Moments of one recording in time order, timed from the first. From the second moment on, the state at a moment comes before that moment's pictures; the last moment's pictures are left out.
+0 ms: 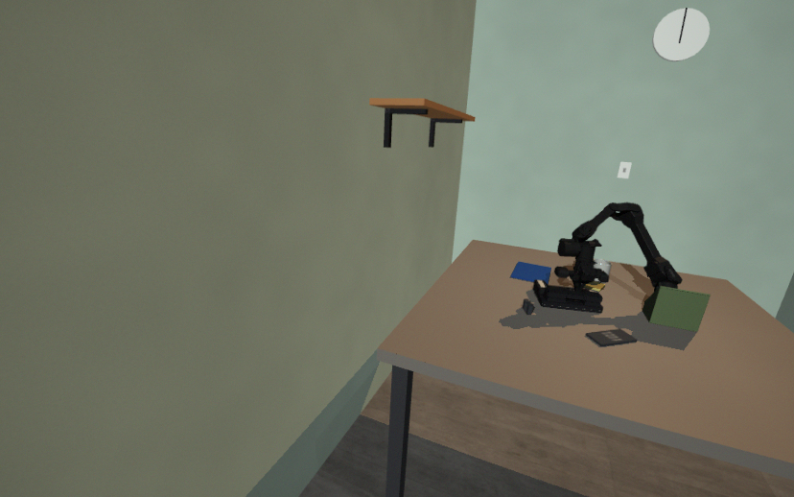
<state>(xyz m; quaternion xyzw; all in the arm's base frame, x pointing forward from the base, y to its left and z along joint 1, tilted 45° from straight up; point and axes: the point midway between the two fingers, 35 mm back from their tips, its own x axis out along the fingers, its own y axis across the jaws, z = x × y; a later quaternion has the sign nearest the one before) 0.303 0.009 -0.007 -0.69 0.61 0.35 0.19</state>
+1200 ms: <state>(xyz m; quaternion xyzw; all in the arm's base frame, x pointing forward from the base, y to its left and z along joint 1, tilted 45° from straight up) 0.301 0.028 0.013 -0.69 0.61 0.35 0.19</state>
